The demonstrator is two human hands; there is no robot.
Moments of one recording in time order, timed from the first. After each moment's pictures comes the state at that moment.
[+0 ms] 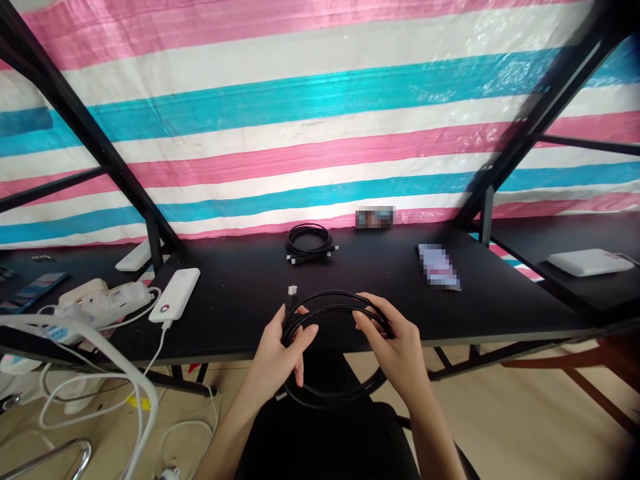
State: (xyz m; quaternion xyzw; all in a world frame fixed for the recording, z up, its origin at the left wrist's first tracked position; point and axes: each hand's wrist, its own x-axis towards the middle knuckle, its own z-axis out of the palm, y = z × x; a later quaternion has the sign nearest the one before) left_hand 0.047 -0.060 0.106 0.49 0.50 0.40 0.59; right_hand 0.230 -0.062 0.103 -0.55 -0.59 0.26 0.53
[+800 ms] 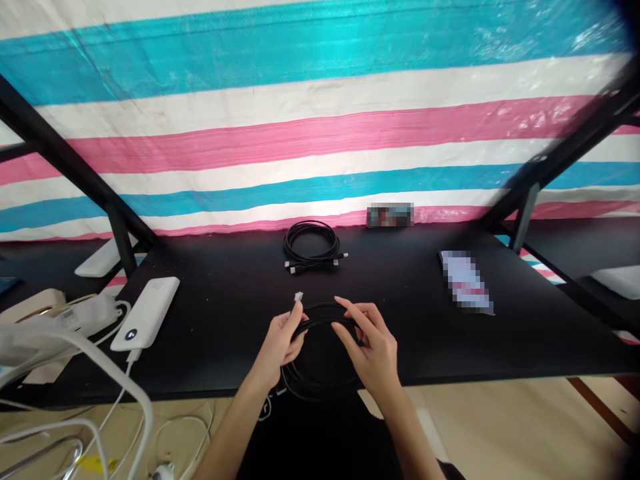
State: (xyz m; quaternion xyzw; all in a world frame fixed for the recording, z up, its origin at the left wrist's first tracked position) left_hand 0.052 0.036 0.065 0.34 0.48 0.40 0.70; right_hand 0.213 0.013 0.056 -0.58 -0.66 0.16 0.45
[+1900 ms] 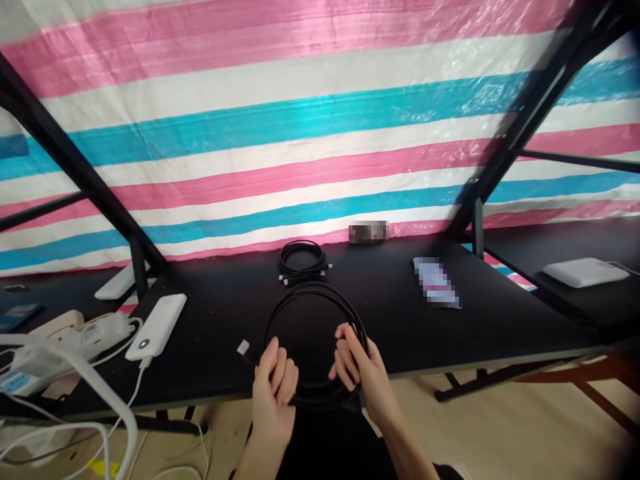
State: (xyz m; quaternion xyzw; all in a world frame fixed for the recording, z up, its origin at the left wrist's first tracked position) left_hand 0.072 -0.045 0.082 0.09 0.34 0.63 0.69; right_hand 0.205 -0.036 0.067 -0.35 -0.34 0.62 0.61
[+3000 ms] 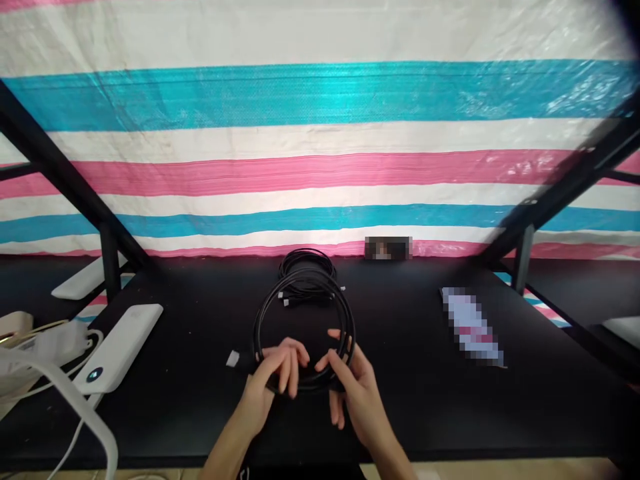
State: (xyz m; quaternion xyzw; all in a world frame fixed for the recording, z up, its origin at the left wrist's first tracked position) left_hand 0.052 0.045 0.061 0.35 0.38 0.54 0.66; right_hand 0.203 0.037 0.036 -0.44 -0.33 0.66 0.51
